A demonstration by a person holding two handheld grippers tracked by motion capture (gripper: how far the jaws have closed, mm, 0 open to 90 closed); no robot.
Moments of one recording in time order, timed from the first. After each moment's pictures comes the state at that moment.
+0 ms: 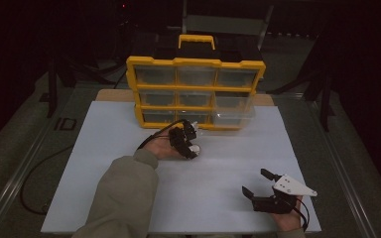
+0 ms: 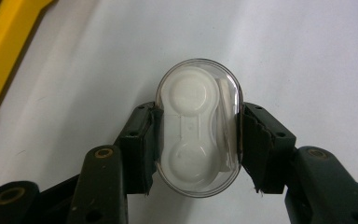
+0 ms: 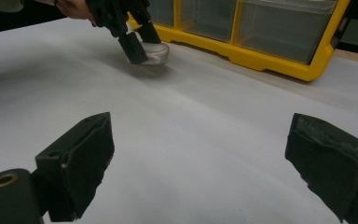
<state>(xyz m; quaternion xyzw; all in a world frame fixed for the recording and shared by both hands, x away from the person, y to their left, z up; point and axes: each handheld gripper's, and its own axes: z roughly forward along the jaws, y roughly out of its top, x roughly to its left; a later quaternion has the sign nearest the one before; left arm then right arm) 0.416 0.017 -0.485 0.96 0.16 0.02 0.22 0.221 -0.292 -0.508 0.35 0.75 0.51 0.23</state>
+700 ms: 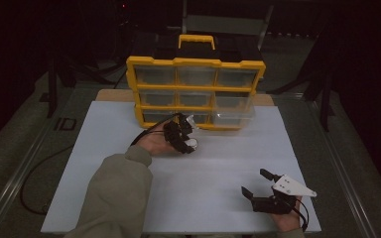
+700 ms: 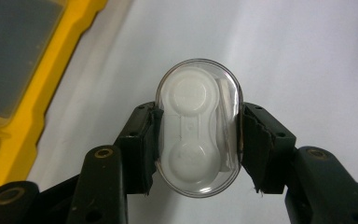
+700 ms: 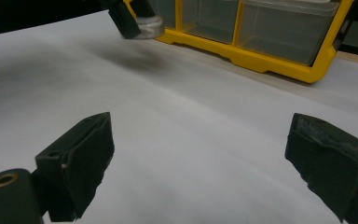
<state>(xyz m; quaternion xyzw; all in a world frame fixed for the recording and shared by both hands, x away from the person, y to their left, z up) 0.410 0.032 -0.450 0.96 0.15 0.04 0.24 0.220 -0.291 -0.508 0.35 0.75 0.51 0.23</state>
